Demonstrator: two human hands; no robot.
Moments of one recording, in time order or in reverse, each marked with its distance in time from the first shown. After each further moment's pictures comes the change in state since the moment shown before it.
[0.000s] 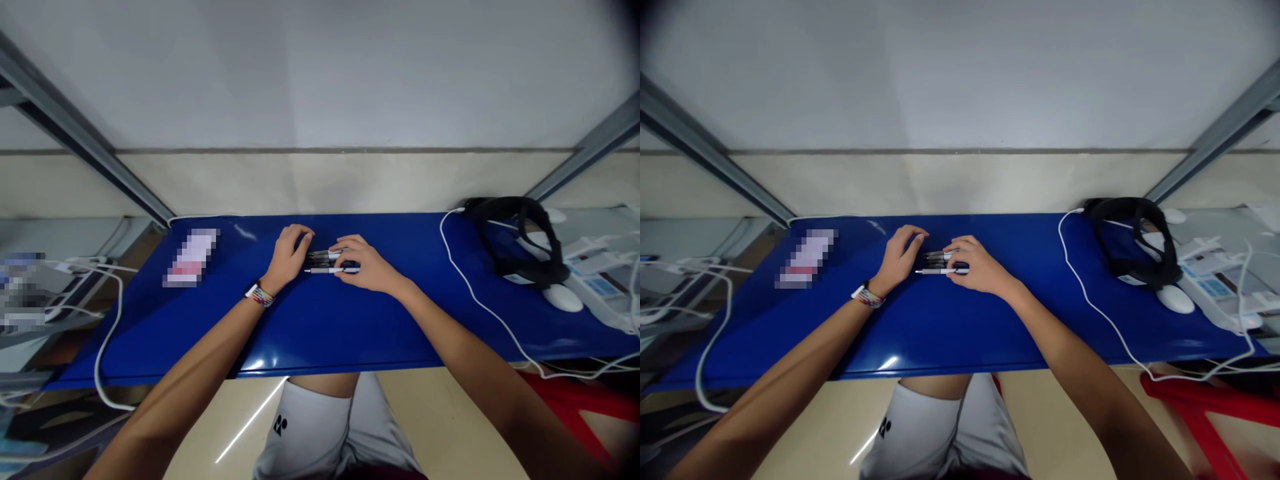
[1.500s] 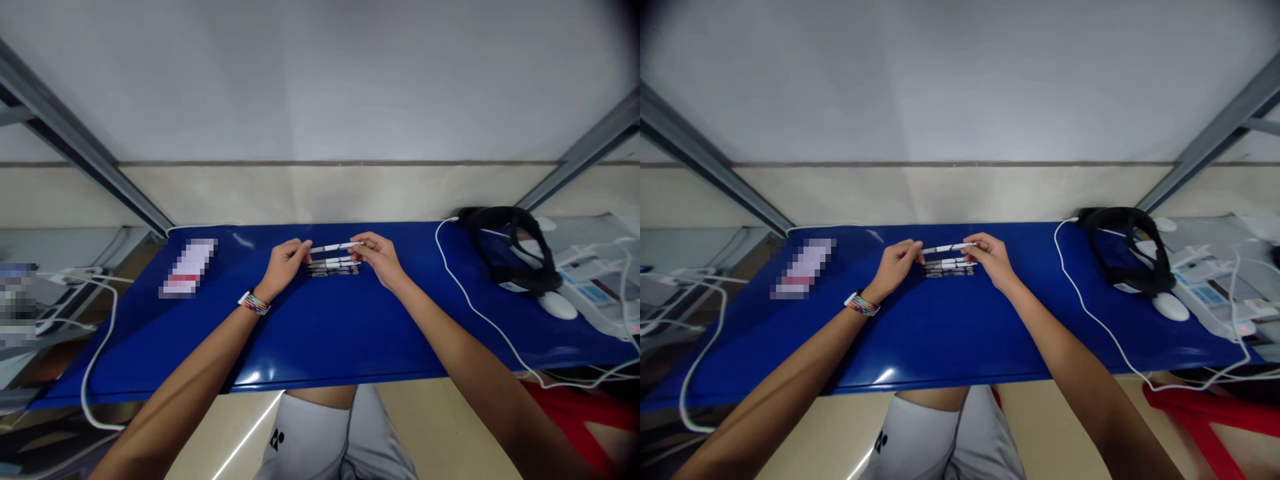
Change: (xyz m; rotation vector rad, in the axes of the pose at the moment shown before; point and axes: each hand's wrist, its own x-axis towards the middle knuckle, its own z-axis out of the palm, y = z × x) left_hand 0.004 -0.005 -0.001 -0.209 -0.056 -0.134; right_hand 0.008 0.019 -0.008 0.811 0.444 0.529
